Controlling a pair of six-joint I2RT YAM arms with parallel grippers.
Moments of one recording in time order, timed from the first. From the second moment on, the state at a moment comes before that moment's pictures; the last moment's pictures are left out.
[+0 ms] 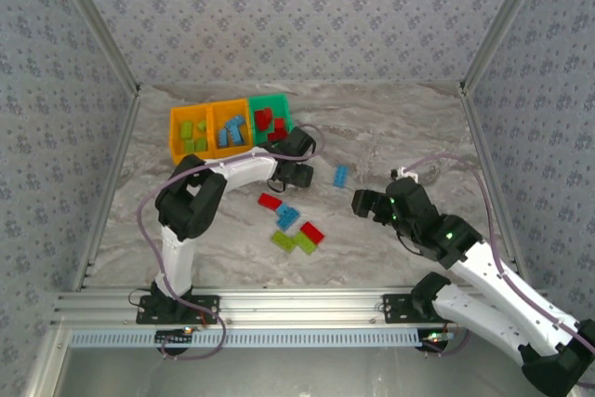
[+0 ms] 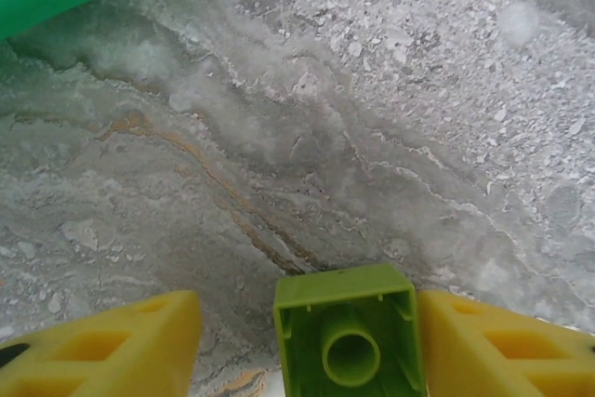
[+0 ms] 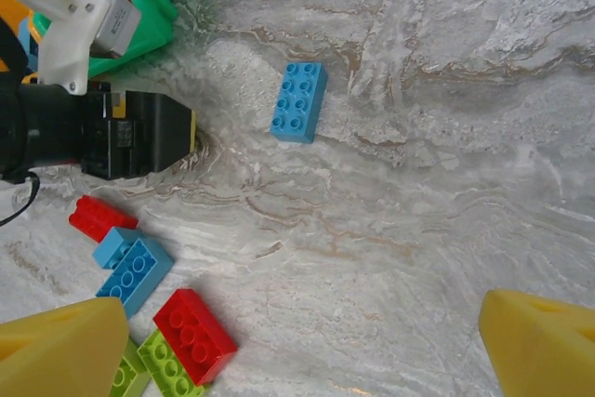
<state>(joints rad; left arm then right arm) -0.73 2.05 1.42 -0.48 -0.12 -0.36 0.68 0.73 0.71 -0.72 0.22 0.72</state>
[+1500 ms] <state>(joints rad) -0.04 1.85 1.47 -0.56 -0.09 -0.47 0.77 0.90 0.96 -0.76 0.10 0.67</state>
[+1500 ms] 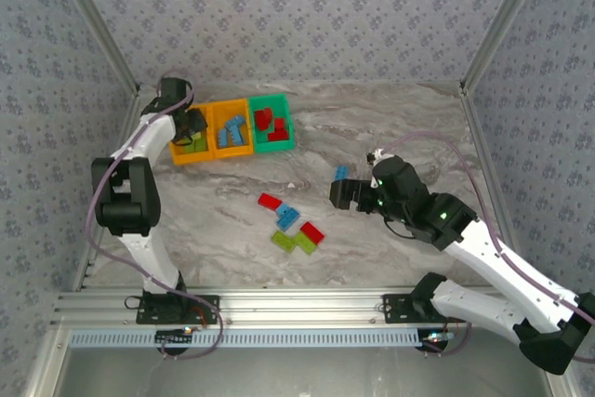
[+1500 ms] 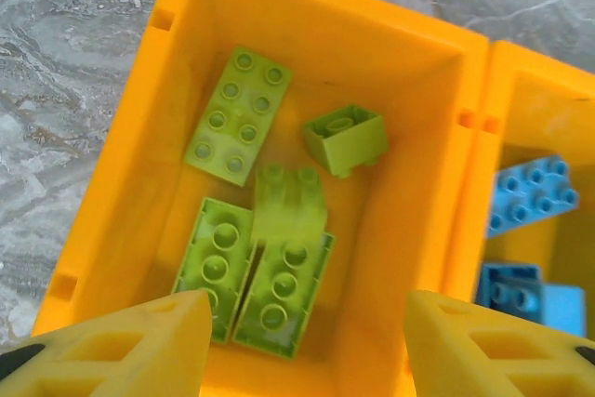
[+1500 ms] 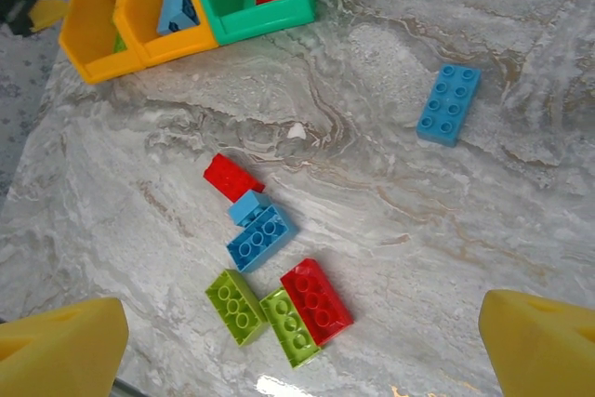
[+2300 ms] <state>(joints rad) -0.99 1.04 1.16 -0.96 0.02 -0.12 0.49 1.78 1.20 -0.57 0.07 0.59</state>
